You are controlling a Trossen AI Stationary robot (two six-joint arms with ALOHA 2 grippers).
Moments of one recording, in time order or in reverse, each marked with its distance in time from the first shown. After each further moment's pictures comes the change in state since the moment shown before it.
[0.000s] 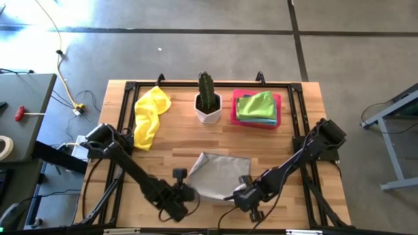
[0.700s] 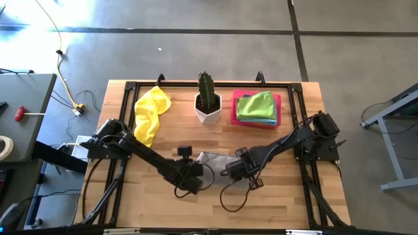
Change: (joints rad) left arm 0.240 0.043 -0.003 -0.193 -0.085 0.114; right arm -0.277 0.001 -0.031 -0.329 0.053 -0.487
